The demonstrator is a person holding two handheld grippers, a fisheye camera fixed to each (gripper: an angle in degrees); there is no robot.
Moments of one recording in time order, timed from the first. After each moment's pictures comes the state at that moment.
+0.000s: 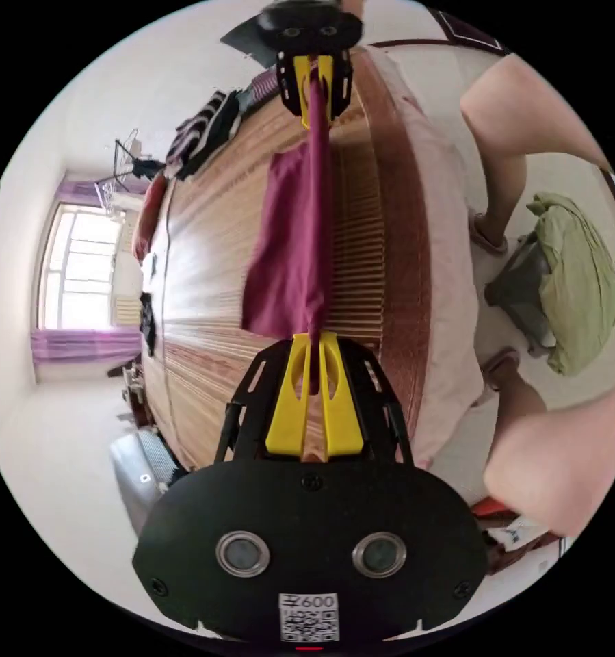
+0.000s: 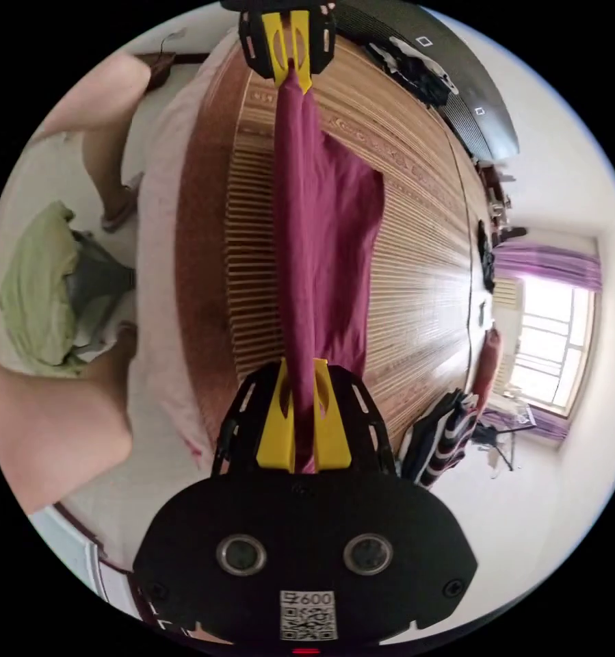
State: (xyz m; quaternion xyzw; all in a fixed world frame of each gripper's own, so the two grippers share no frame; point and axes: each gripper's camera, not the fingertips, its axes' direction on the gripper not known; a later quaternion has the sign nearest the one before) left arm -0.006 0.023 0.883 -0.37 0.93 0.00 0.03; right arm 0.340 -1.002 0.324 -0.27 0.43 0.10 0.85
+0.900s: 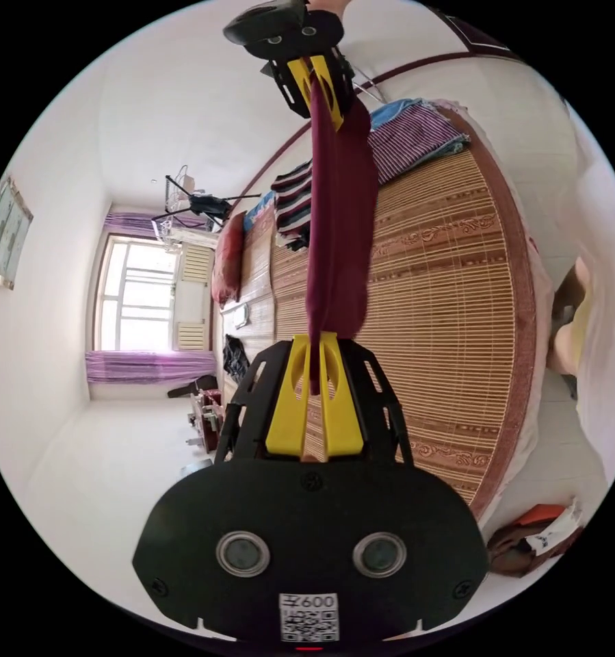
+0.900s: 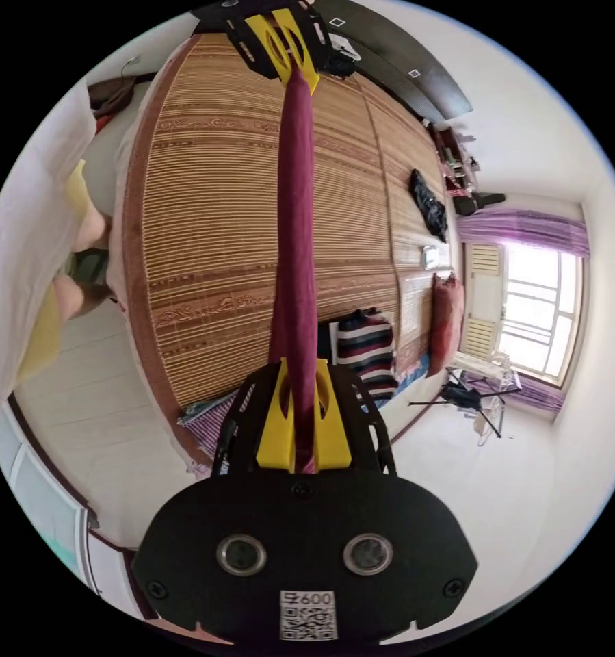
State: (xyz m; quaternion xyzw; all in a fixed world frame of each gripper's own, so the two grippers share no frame) left arm 0.328 0.080 1.181 -0.36 0.92 0.00 0.13; right arm 0.427 -0.812 -0.158 -0.30 0.44 0.13 0.83
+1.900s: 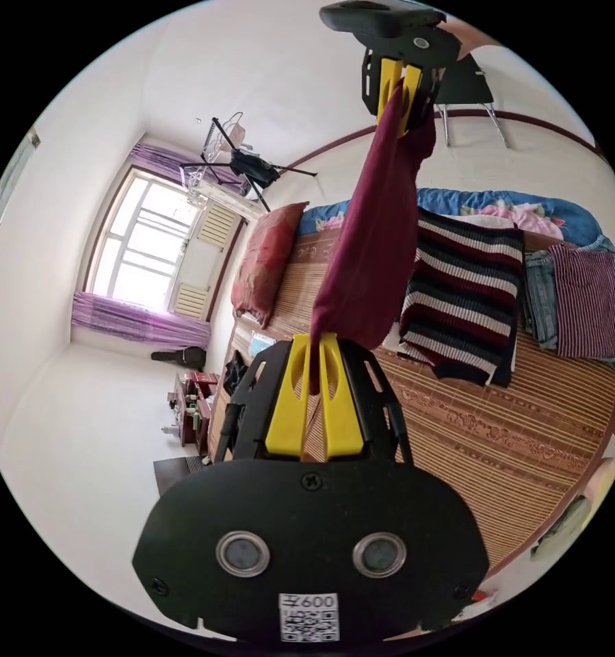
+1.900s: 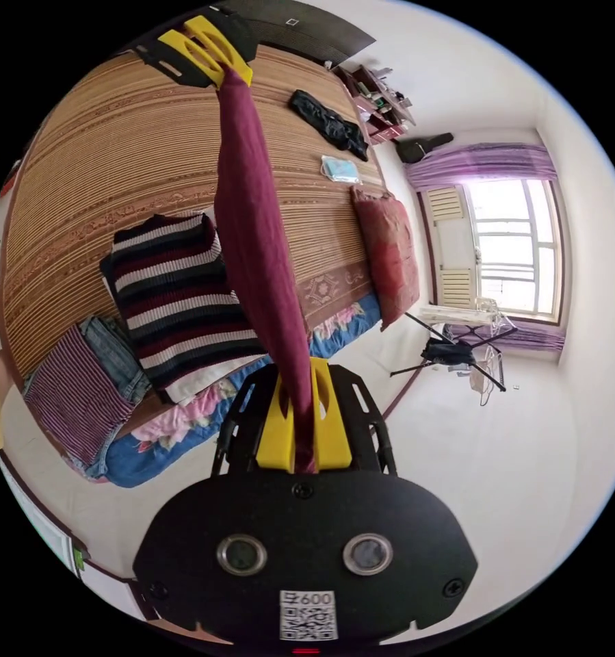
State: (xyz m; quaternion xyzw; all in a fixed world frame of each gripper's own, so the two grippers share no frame) left arm 0.931 0.073 1.113 -0.50 0.86 0.02 0.11; right arm 0.855 -0.392 -0.488 -0.26 0.52 0.20 0.79
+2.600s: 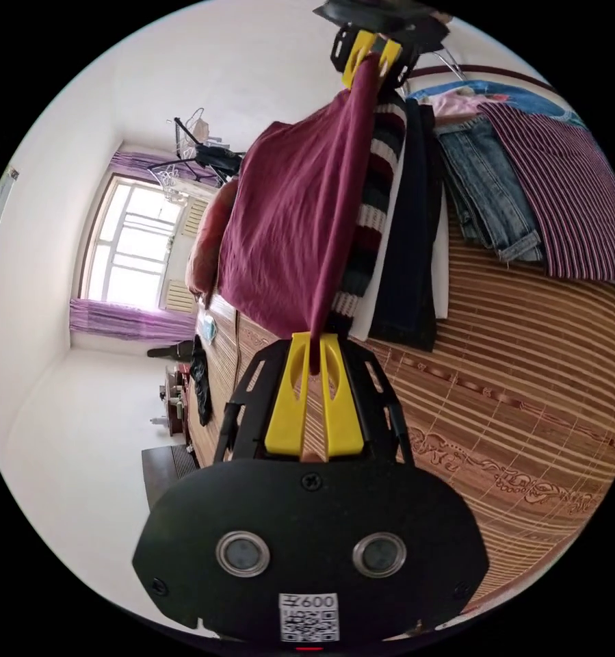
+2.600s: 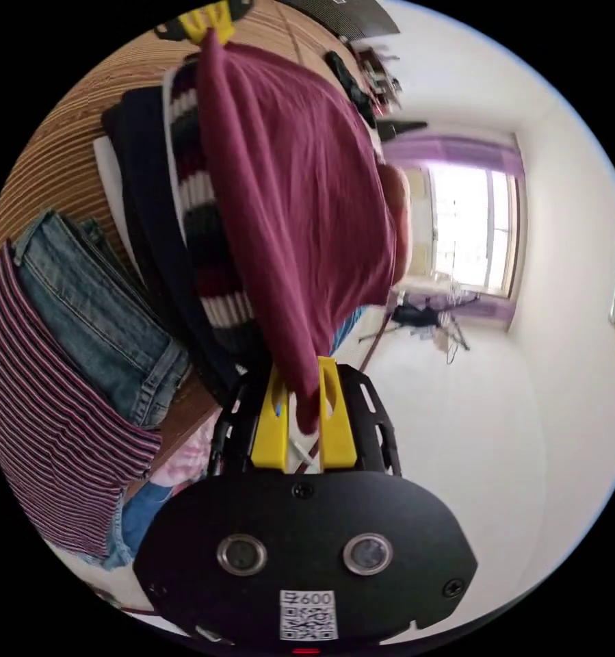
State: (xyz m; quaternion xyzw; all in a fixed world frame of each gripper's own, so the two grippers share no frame) left arm 0.831 -0.142 0.964 -0.47 0.87 0.06 0.11; right arm 0.873 -0.193 -0.121 -0.32 0.61 0.25 0.68
